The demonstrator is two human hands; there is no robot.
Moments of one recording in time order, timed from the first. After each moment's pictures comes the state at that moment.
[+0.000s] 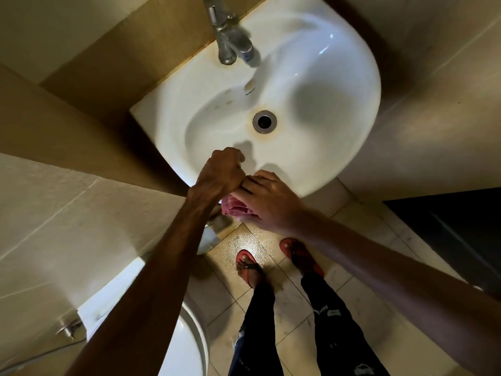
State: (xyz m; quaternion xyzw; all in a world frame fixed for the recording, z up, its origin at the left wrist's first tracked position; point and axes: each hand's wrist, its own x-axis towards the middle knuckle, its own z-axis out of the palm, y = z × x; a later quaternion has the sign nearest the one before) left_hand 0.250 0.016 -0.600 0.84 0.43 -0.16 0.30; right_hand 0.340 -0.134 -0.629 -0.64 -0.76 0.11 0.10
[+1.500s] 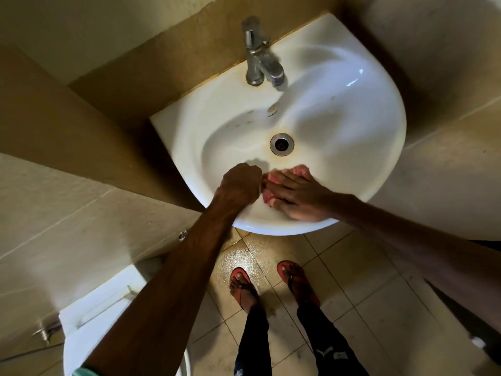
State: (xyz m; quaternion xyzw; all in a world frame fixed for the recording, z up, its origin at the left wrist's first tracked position) left_hand 0.275 0.023 -0.592 0.87 0.38 -0.24 0.22; right_hand 0.432 -0.094 -0.665 -0.61 -0.74 0.28 -0.10
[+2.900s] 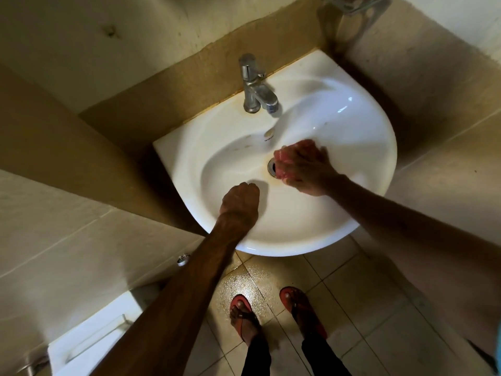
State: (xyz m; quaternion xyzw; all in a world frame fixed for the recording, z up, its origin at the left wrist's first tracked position) left_hand 0.279 0.018 -0.610 0.89 0.40 -0.13 0.15; right_hand 0.514 -0.026 -0.700 -0.67 -0.75 0.03 -0.03
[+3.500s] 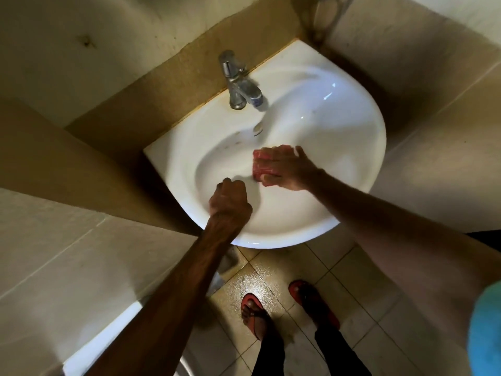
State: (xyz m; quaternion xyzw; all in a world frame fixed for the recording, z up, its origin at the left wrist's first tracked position) left_hand 0.265 0.014 -0.609 0.85 0.48 -0.11 0.18; right_hand 0.466 -0.026 -0.673 -0.69 -0.70 0.15 0.07
